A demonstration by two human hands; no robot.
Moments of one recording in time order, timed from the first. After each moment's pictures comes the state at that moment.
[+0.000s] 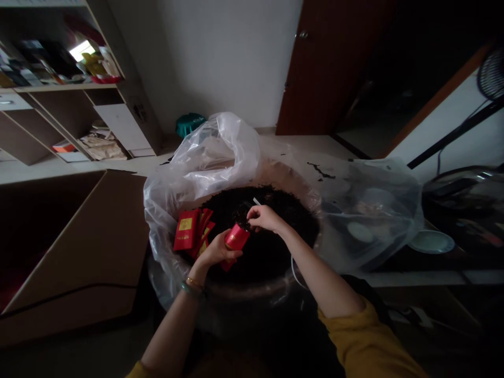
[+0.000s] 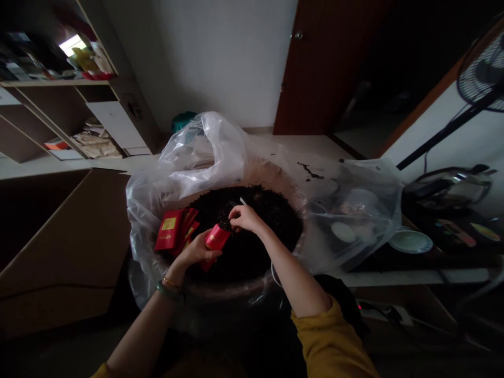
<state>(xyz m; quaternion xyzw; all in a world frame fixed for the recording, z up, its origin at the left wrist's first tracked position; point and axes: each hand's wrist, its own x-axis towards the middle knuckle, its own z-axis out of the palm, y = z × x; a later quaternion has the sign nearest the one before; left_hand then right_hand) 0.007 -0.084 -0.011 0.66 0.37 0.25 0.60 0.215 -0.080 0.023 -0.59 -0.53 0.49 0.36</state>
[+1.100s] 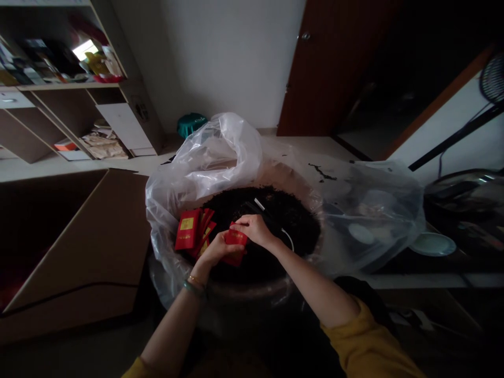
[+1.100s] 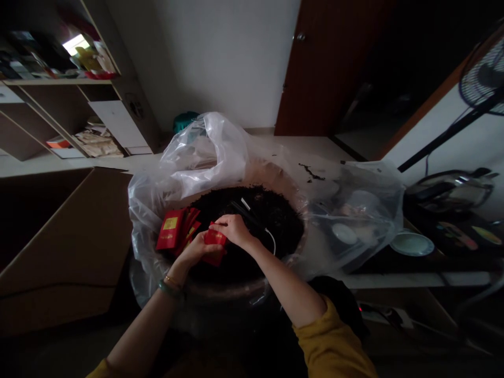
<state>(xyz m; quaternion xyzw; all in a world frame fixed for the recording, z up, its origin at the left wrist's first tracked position) 0.014 -0.092 0.001 0.48 0.39 0.25 0.75 0.168 -0.093 0.015 -0.55 -0.66 0.32 0.40</state>
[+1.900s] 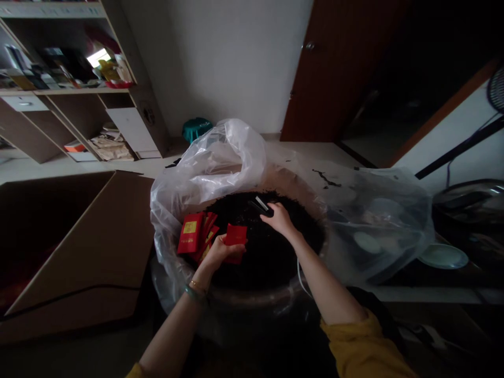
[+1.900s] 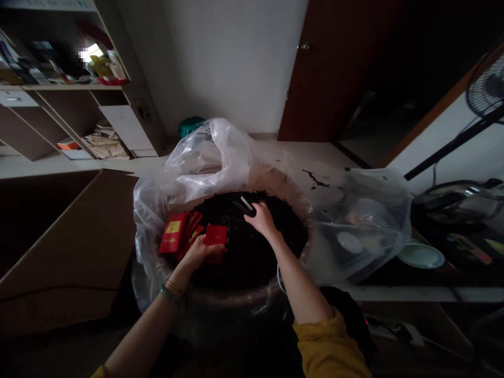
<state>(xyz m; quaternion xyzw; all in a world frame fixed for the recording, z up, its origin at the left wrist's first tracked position) 0.014 -0.087 -0.007 0.47 0.40 0.32 0.72 0.247 -0.065 0.006 -0.74 -0.60 0.12 0.27</state>
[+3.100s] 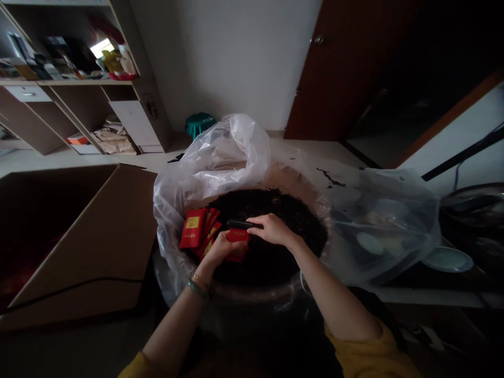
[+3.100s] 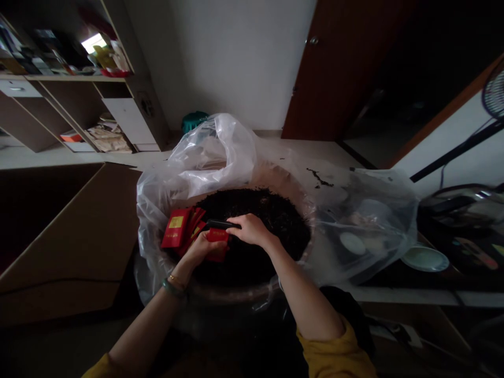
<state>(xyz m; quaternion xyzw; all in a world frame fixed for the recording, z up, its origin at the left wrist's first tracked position) 0.014 -0.087 -0.008 0.44 0.41 0.32 0.73 0.201 -0.102 0.052 -0.60 -0.73 0.26 0.22</state>
